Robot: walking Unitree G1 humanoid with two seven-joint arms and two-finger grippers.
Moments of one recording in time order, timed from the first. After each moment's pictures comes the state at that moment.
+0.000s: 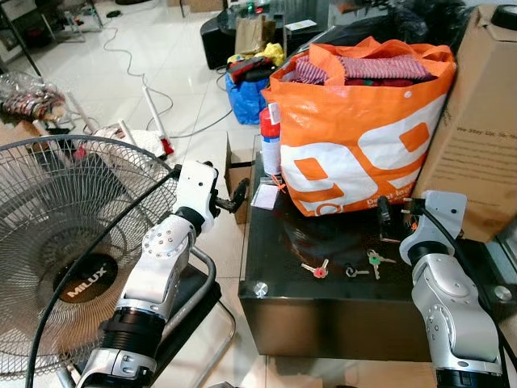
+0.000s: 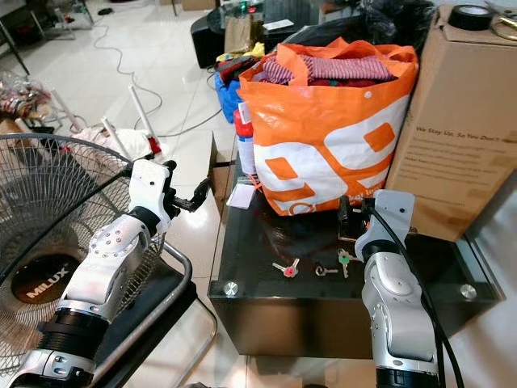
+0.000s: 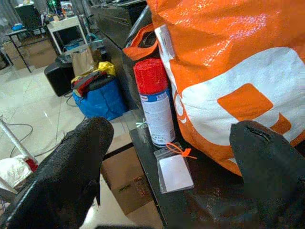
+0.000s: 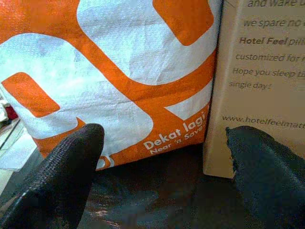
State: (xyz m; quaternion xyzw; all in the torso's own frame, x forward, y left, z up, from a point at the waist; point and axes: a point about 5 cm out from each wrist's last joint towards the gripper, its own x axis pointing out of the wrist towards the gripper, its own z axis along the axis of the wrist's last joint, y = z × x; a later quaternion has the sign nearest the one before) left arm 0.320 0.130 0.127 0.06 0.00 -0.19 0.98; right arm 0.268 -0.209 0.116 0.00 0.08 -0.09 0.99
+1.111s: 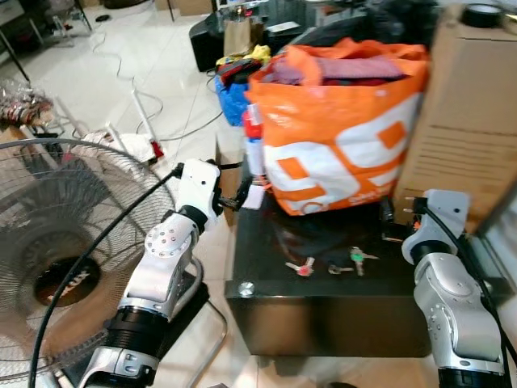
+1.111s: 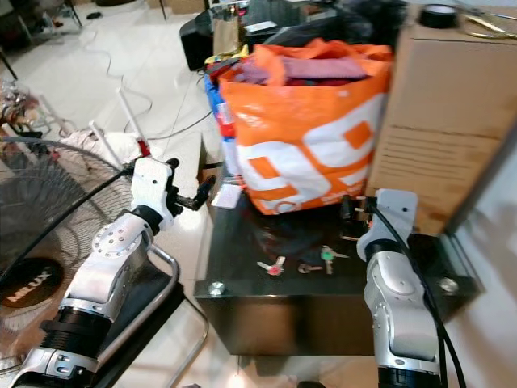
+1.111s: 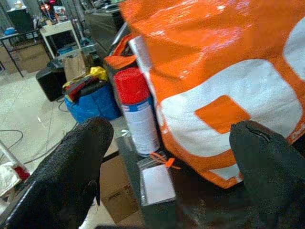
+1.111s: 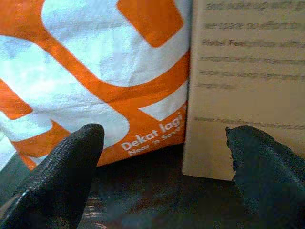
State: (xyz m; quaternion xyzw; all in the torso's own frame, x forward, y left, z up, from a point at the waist) left arm 0.321 0.127 0.129 0.06 -0.01 -0.19 0.98; right arm 0.269 -0.211 0.117 0.00 0.08 -0.09 0.99
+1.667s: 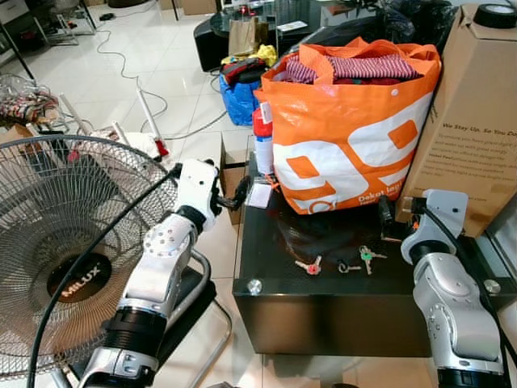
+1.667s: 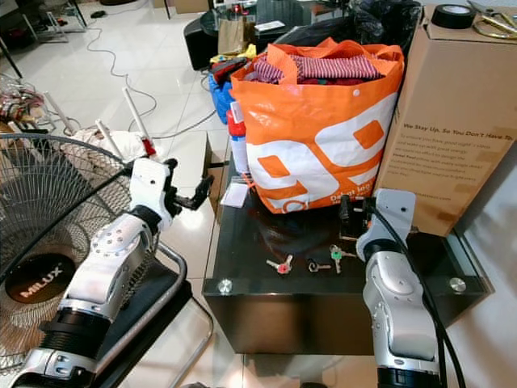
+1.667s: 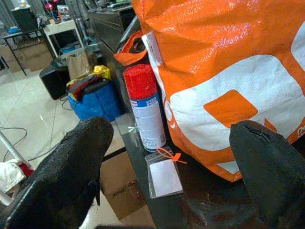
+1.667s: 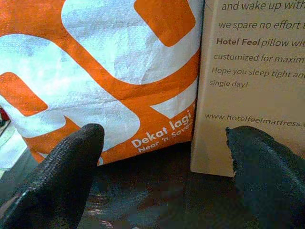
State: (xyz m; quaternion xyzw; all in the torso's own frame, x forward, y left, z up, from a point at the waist) left arm 0.320 0.128 0.127 0.06 0.00 -0.19 0.98; right arm 0.269 -0.211 0.117 0.00 0.08 -0.09 0.99
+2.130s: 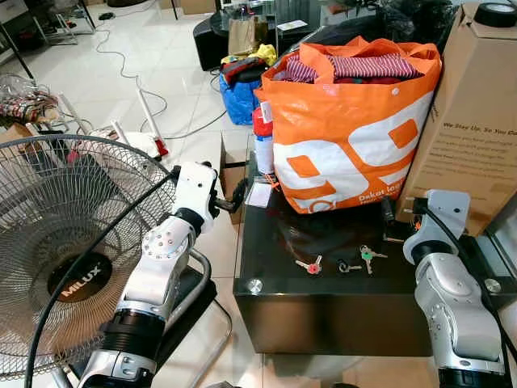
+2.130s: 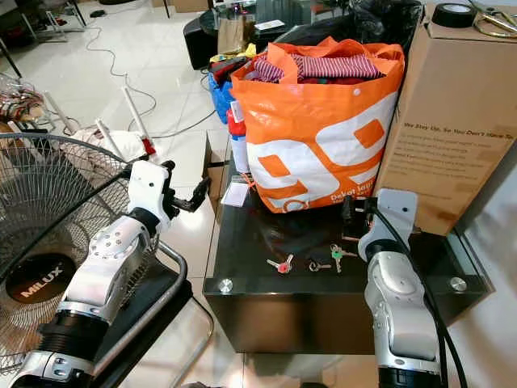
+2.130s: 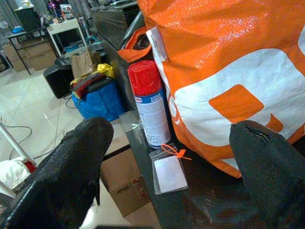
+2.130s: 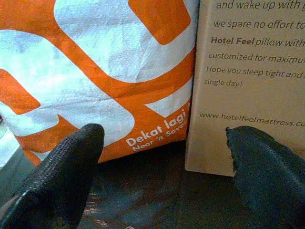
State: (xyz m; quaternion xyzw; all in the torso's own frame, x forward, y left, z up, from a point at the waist) left arm 0.319 0.131 0.126 0.07 0.00 -0.18 0.98; right arm 0.268 -0.213 0.117 -0.01 0.08 -0.10 0.99
